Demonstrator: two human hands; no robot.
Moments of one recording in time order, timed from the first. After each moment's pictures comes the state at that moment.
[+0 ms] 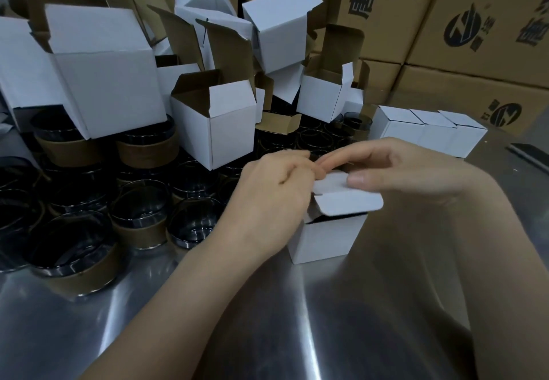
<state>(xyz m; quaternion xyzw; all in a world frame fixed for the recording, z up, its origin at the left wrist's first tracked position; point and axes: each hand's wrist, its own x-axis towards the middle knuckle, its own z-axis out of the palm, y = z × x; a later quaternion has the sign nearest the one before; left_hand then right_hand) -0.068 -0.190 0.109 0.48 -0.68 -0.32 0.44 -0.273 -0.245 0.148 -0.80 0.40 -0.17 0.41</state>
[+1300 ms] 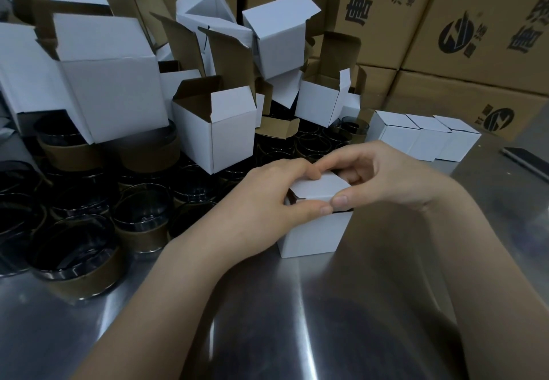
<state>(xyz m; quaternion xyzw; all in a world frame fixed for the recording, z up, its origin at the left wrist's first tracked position) -0.048 -0.202 0.103 0.45 -0.79 -0.27 0.32 -0.263 -0.252 0.135 -0.78 0.37 -0.21 0.46</state>
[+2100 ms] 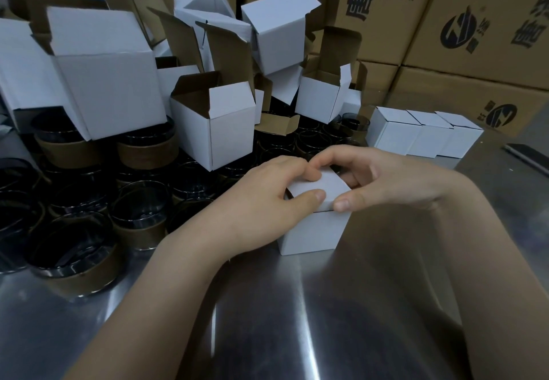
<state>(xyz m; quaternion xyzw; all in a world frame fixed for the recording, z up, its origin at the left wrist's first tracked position) -0.049 -0.198 0.109 0.47 -0.78 -0.30 0.29 -0.268 -0.255 0.131 -0.78 0.37 -0.14 0.49</state>
